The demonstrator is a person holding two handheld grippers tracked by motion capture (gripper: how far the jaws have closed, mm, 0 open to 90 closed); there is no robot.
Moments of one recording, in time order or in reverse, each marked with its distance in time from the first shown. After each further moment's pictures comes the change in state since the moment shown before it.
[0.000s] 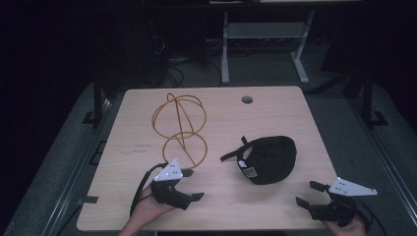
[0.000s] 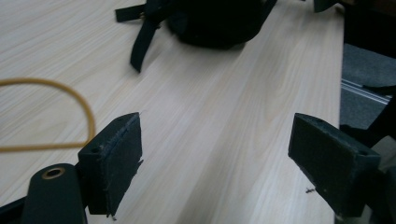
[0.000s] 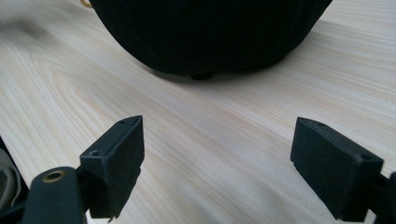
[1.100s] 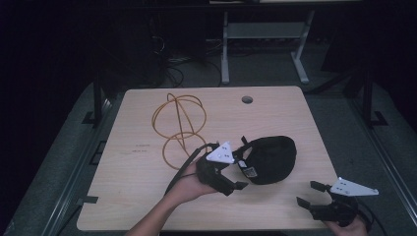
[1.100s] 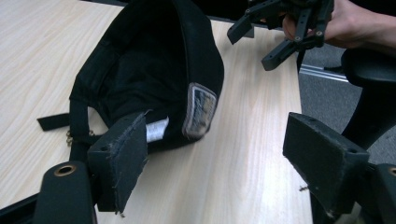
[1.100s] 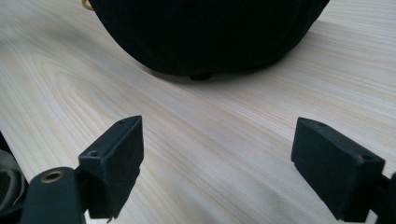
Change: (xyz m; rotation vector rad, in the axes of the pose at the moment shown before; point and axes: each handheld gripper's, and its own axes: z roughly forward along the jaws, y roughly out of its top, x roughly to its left) left arm -0.026 0.109 0.071 0.050 -0.160 0.179; right arm -0.002 -0.001 -0.002 -0.003 0.007 0.001
